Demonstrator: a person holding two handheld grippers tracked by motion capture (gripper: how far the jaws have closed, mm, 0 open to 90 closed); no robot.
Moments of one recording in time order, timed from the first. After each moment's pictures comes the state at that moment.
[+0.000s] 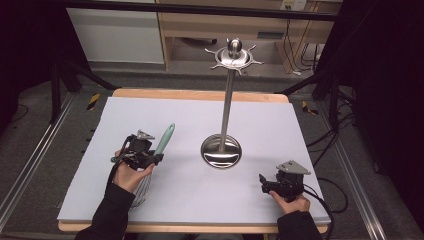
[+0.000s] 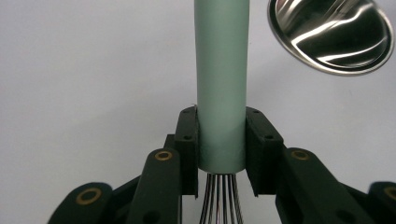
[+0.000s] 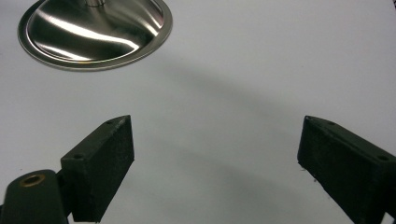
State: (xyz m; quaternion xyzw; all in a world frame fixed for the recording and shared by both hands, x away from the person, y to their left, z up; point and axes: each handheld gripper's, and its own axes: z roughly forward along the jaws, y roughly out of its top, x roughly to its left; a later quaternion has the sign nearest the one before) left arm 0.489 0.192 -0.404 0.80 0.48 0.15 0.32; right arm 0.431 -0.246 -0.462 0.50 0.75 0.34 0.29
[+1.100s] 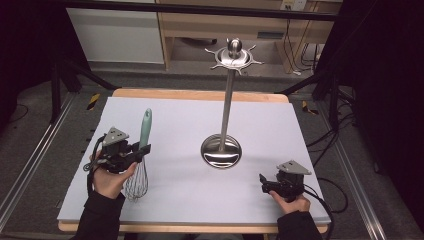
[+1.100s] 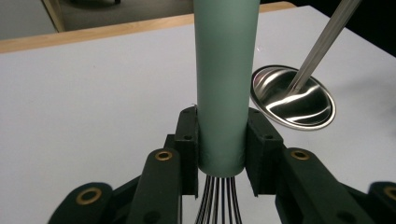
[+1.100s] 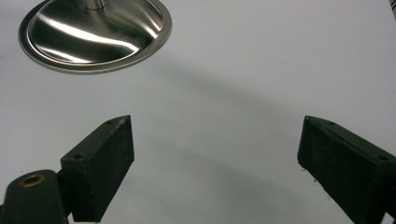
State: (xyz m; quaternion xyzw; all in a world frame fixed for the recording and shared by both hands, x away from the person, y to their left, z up) left arm 0.451 0.226 -0.361 0.74 0.46 0.21 0.44; right arm 0.430 -0.246 -0.461 0.50 0.74 0.34 0.29
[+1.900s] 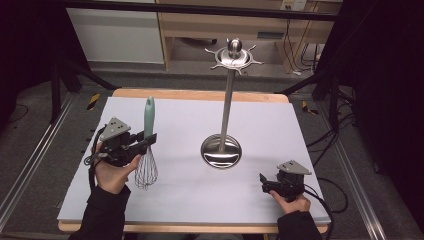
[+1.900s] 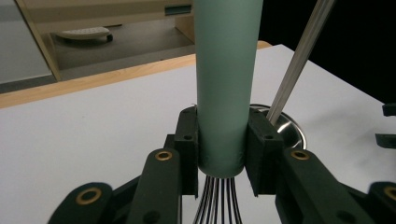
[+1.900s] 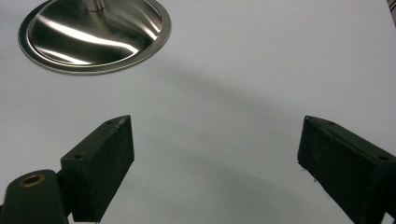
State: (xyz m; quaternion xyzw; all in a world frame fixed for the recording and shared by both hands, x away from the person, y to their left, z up) left arm 0.447 0.207 -0.325 0.73 0.42 0.23 0.49; right arm 0.430 -0.247 -0.461 0.50 0.74 0.34 0.29
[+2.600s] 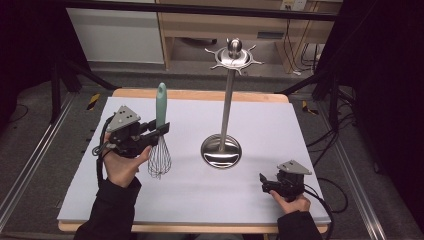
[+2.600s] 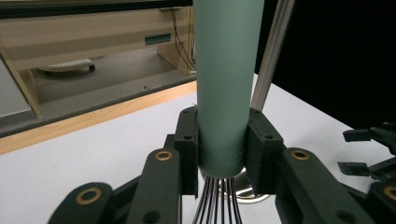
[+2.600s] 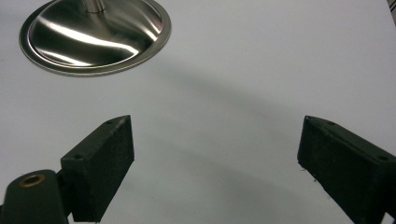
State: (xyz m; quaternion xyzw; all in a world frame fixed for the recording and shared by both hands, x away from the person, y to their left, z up) left arm 0.448 0.178 -0.290 0.73 0.37 0.23 0.53; right arm 0.430 -0.247 -0.461 0.50 0.74 0.35 0.29
